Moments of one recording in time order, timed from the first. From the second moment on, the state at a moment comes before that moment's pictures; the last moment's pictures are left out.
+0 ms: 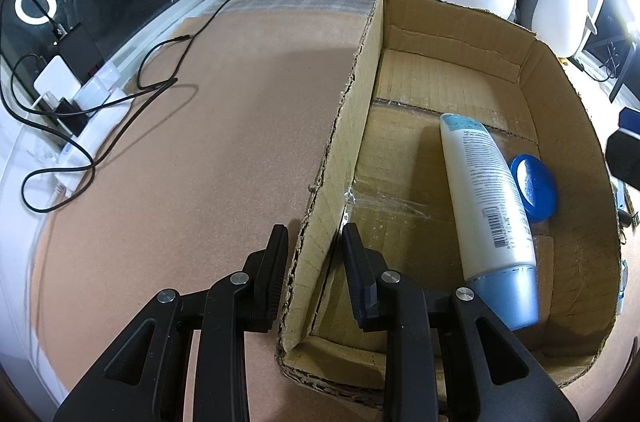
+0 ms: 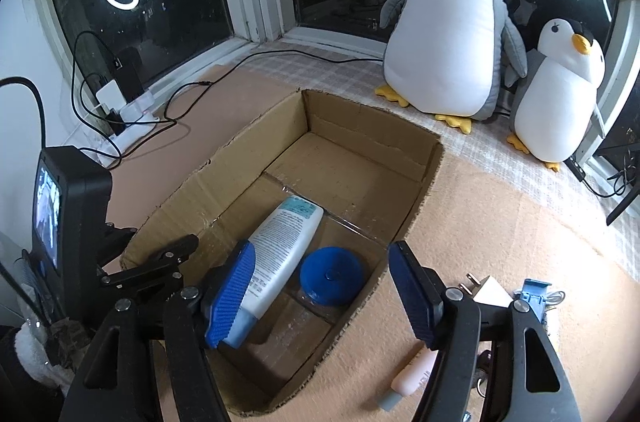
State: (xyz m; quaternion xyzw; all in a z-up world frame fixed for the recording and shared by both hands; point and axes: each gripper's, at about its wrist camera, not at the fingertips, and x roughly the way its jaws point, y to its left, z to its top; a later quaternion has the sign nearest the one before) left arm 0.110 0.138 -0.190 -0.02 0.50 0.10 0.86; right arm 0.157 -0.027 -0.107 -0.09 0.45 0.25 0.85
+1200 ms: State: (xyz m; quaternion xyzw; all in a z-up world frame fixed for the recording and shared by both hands) left arm 0.112 0.139 -0.188 -0.01 0.51 0.10 0.86; right arm 0.183 -0.259 -0.140 -0.04 0.50 0.07 0.86
